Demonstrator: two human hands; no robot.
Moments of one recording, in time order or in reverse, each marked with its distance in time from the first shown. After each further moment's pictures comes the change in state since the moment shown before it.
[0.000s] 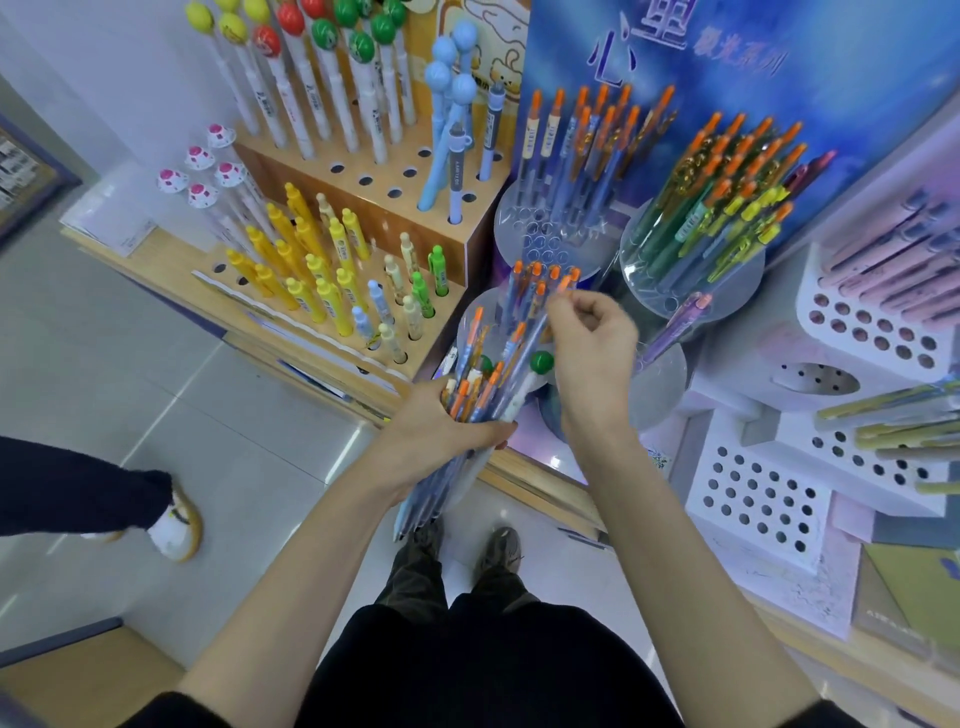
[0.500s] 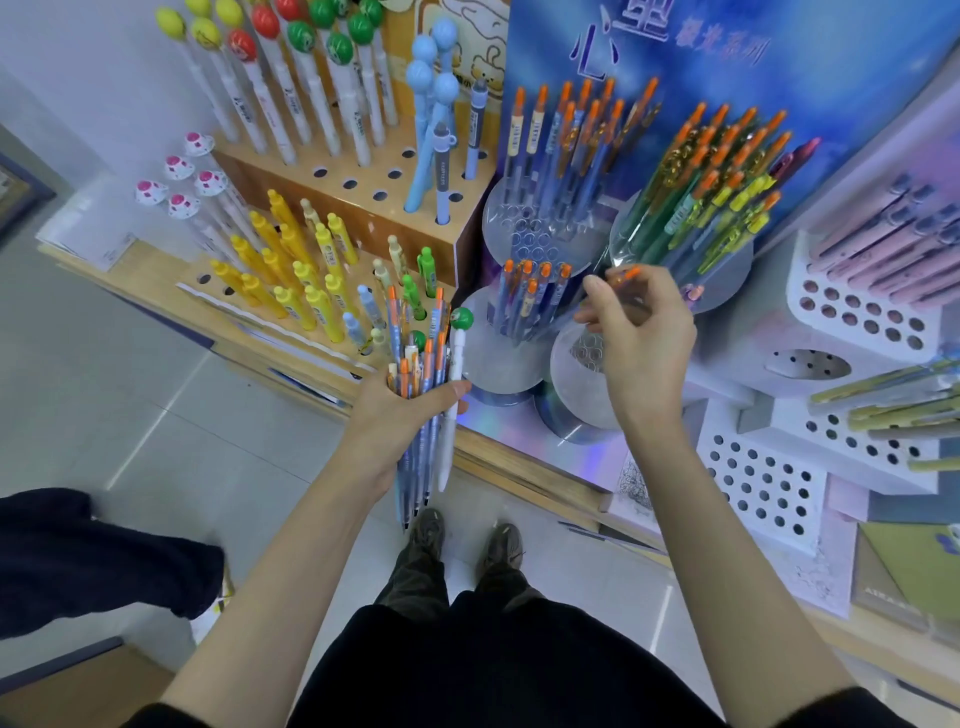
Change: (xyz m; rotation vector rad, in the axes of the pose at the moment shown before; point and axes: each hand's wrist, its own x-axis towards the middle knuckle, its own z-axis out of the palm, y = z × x) left_hand 0.008 -0.002 -0.019 -0.202 0.248 -0.033; right_hand 0.024 0.007 -0.038 -0.186 0.059 -0.340
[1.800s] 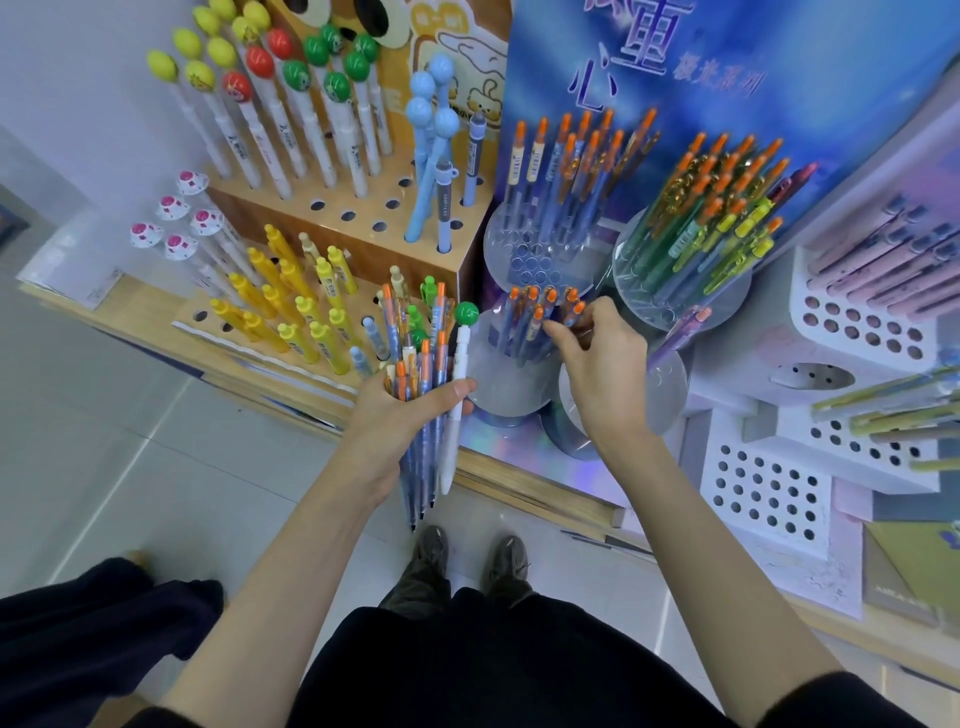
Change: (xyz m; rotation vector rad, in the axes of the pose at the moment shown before) left_hand 0.015 0.024 -0.010 -0.061 -0.103 0.048; right_hand 0.005 0.024 0.030 -0.448 -0.103 -0.076
